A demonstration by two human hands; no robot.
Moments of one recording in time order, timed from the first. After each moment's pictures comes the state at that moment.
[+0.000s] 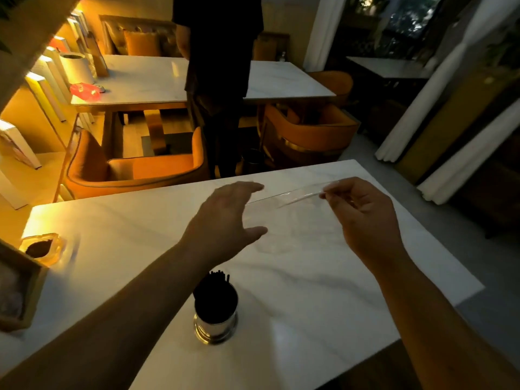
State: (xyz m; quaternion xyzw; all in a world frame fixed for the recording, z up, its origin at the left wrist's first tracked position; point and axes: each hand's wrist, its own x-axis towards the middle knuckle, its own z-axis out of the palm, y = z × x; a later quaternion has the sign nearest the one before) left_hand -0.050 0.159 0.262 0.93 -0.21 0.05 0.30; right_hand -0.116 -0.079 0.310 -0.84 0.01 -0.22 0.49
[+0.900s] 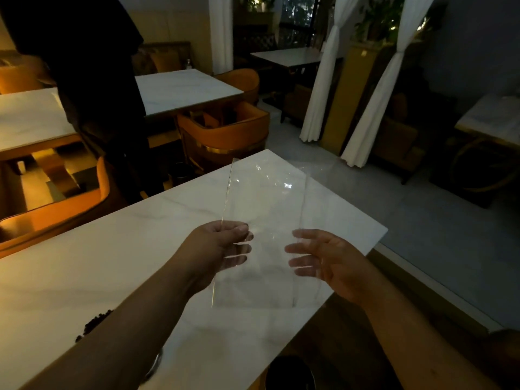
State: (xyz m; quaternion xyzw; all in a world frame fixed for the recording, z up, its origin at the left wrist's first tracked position) left_hand -0.105 -0.042 0.262 0.61 -0.05 -0.36 0.70; right_hand -0.255 -0.275 0.250 -0.65 0.19 0.01 0.74
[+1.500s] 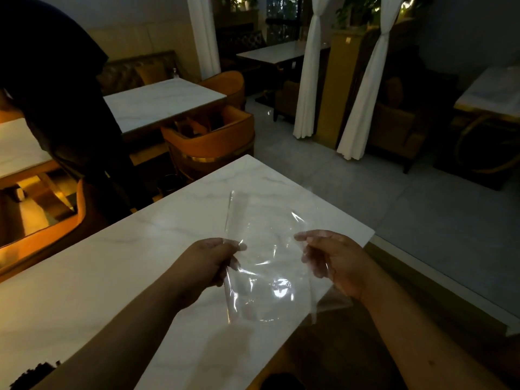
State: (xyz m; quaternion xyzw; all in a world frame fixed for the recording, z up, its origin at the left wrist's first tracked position) left_hand -0.111 -0.174 0.250 0.73 -0.12 -0.35 0.57; right_hand -0.262 -0.424 0.235 -0.61 0.21 -0.04 0.76
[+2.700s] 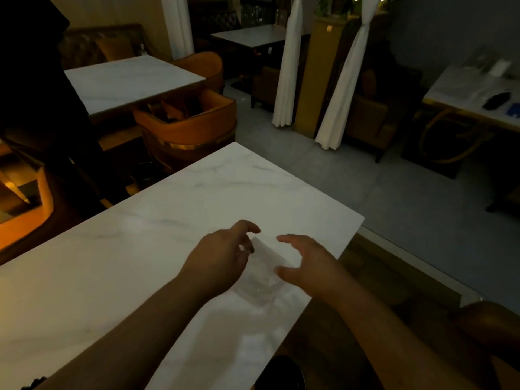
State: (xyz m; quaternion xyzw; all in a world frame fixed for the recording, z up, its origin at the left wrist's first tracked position) left_hand -0.084 -0.153 0.227 0.83 -0.47 -0.03 0.30; right_hand -0.226 -0.334 0.202 -0.89 0.27 -0.01 0.37
